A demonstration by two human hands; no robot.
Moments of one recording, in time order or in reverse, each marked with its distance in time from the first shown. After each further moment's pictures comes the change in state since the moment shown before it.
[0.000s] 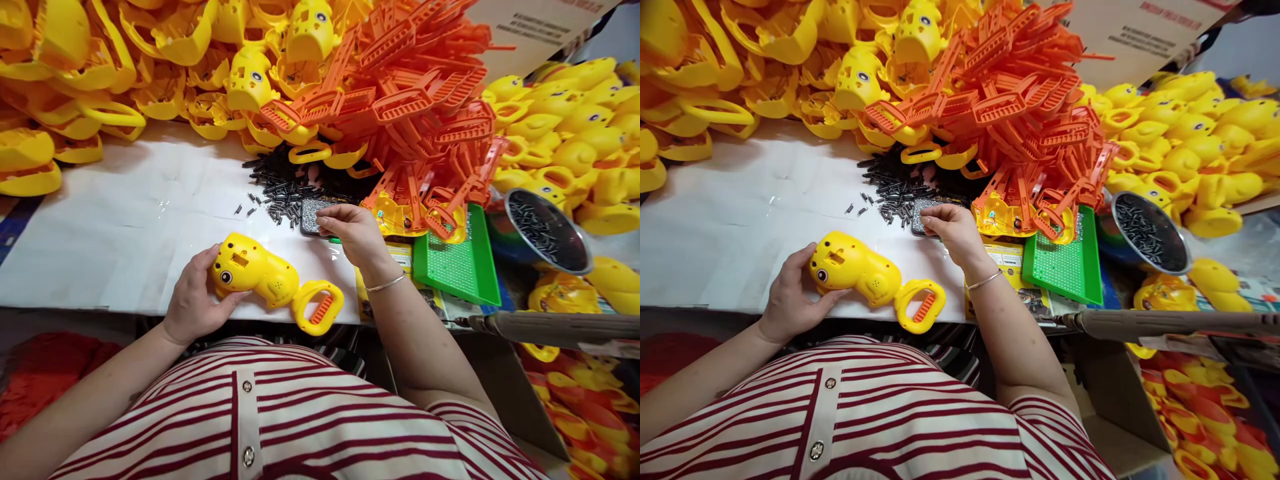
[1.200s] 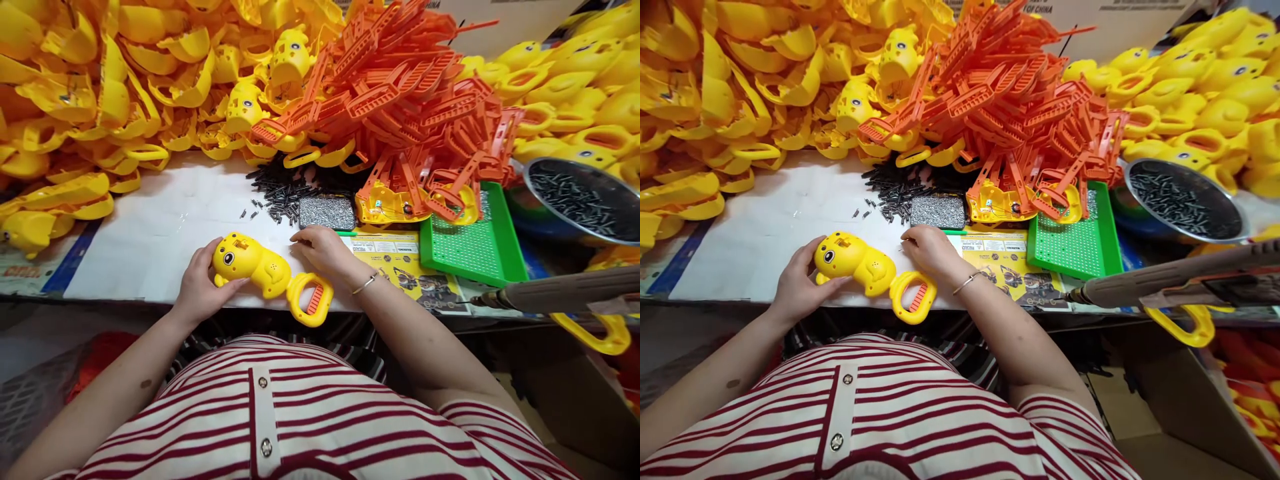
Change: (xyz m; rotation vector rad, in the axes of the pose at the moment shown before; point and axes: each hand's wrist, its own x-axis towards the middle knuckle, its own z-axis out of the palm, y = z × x) left_hand 0.023 0.009 -0.022 -0.027 -0.160 -0.455; right_hand -0.022 0.015 0.028 -0.846 -0.316 -0.351
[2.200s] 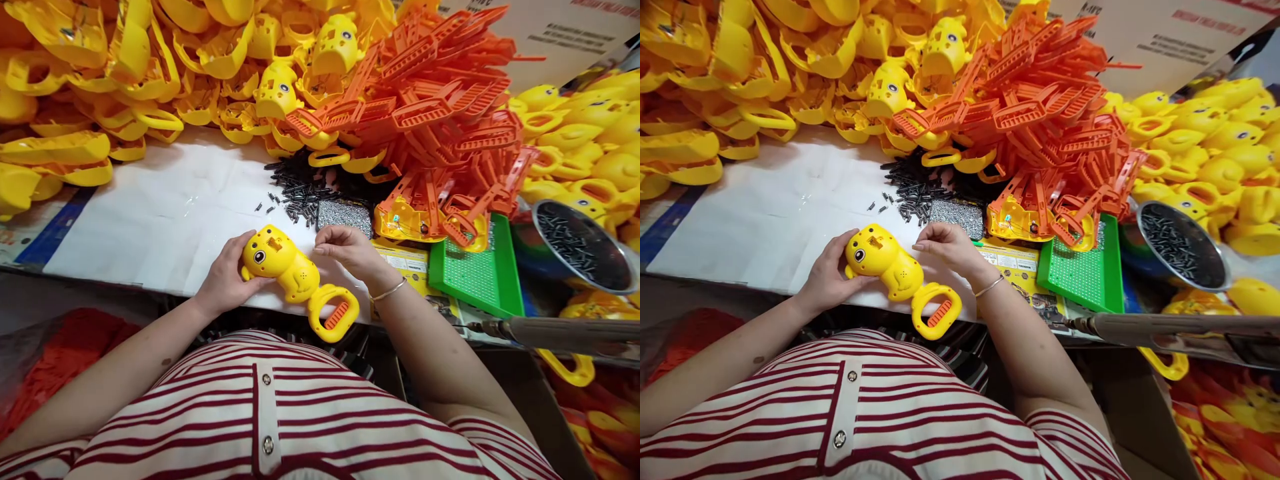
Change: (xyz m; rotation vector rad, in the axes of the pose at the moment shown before) left_hand 0.000 -0.005 0.036 -0.177 -0.023 0.138; right_hand -0.004 0.000 -0.022 0.866 -0.073 0.135
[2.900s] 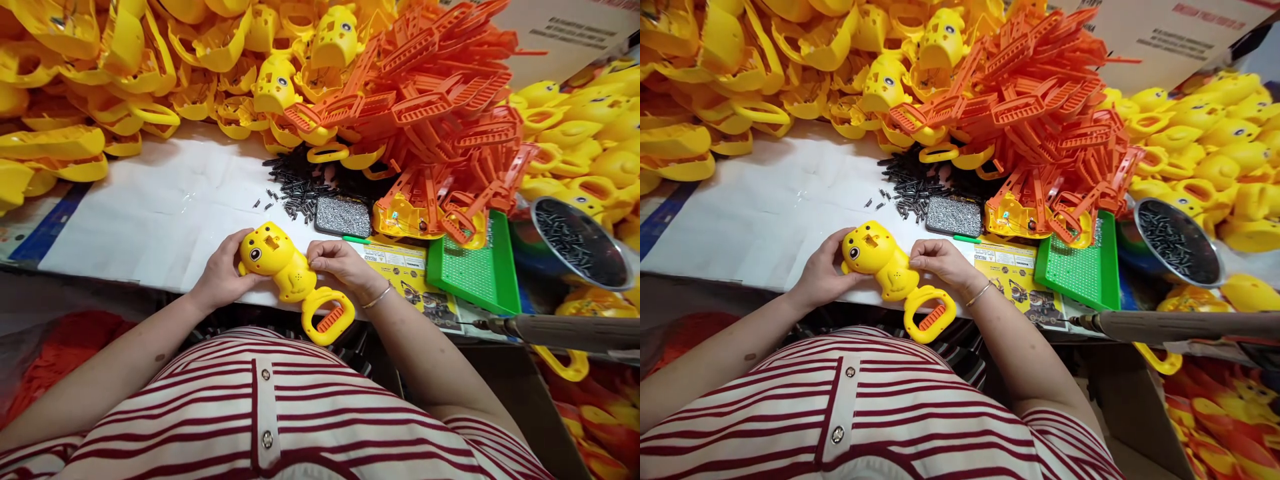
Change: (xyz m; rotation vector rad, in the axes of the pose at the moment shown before) left_hand 0.002 -0.003 -0.003 -0.177 -0.067 -0.166; right_hand -0.015 0.019 0.014 0.298 -0.113 0.197
